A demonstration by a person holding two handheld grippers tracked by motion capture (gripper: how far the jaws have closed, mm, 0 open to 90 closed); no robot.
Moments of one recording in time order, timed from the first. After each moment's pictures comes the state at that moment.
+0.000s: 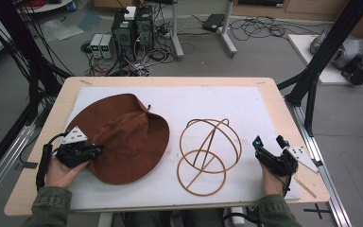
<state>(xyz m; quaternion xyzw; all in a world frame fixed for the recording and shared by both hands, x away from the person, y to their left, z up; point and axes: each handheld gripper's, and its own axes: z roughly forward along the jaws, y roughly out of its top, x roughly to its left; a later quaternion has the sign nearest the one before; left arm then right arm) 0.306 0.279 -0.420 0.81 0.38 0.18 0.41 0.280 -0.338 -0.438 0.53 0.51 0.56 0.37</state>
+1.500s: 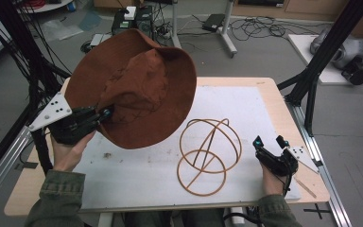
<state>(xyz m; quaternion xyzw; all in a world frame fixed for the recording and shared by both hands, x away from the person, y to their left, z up) 0.285 0.220 -0.274 0.69 0.23 0.28 0.63 0.280 -0.339 -0.439 0.54 0.51 0.56 0.37</state>
